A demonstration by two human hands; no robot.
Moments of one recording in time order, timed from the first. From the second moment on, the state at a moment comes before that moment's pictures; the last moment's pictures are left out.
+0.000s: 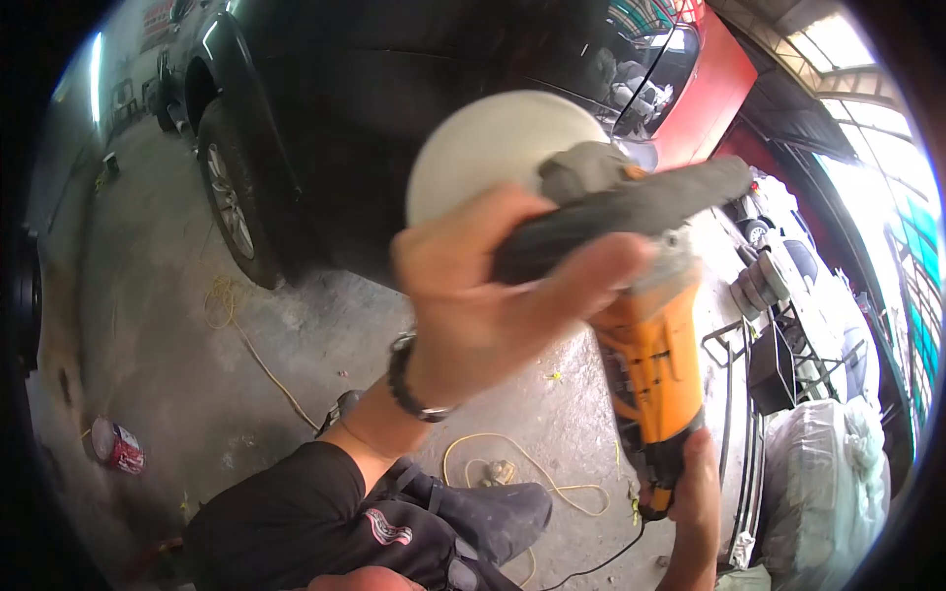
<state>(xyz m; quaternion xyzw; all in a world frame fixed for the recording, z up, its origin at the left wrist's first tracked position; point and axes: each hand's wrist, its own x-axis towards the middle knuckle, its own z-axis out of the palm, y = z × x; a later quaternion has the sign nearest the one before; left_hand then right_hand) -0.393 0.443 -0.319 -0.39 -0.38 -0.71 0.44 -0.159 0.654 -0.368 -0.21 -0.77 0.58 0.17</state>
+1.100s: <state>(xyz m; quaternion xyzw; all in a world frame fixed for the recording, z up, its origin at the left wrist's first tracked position) -0.372 0.429 -0.288 -0.40 -0.46 -0.65 0.46 -0.192 0.667 -0.375 -0.07 -0.79 0.61 0.04</state>
